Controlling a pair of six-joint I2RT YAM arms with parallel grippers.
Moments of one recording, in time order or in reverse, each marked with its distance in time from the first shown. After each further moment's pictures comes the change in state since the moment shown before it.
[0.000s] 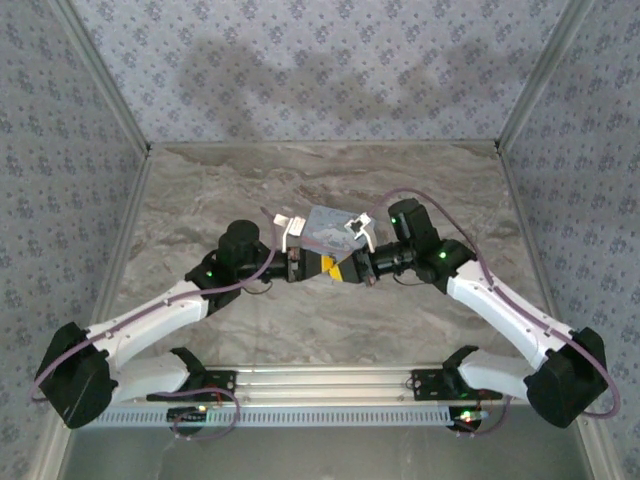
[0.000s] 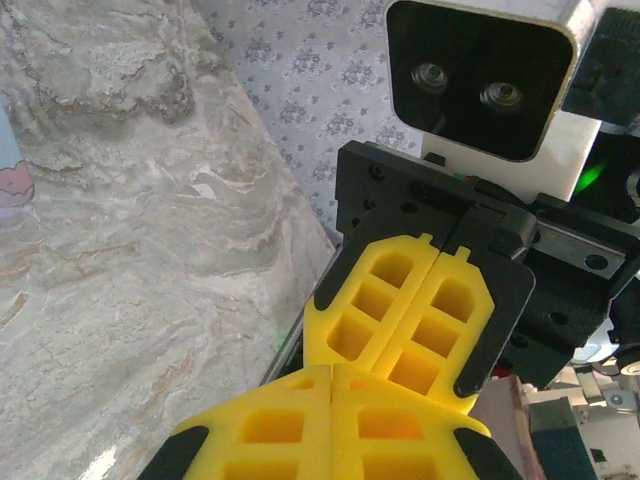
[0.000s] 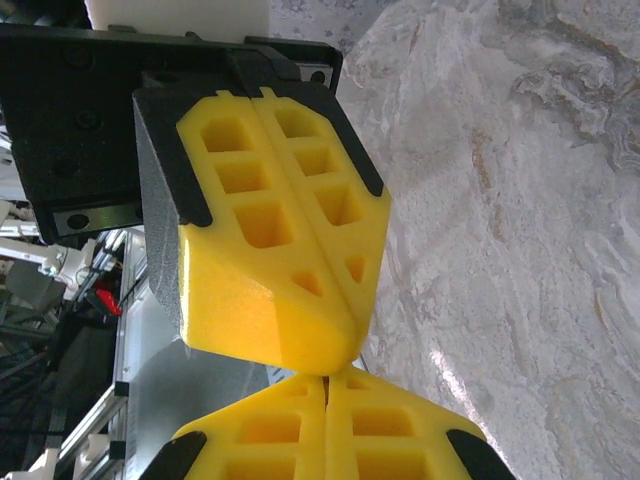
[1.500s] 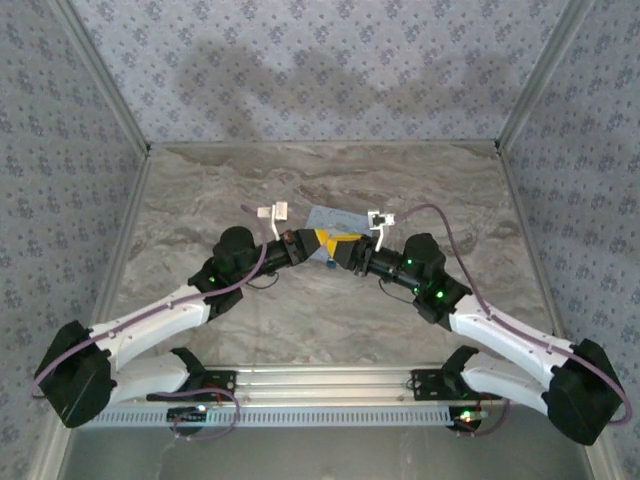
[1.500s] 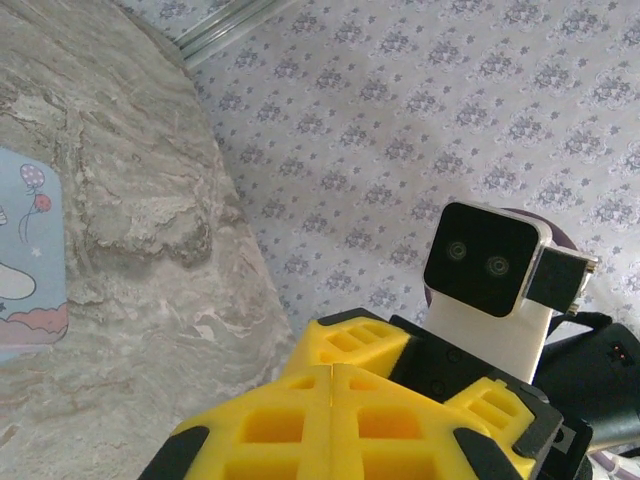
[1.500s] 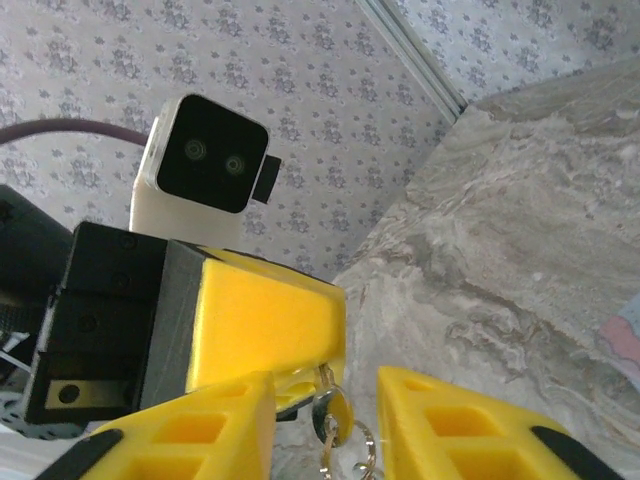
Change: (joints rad) left arm -0.026 -0.004 -0.056 0.249 -0.333 -0.218; right arm 0.135 -0.137 -0.354 0.845 0.531 0.436
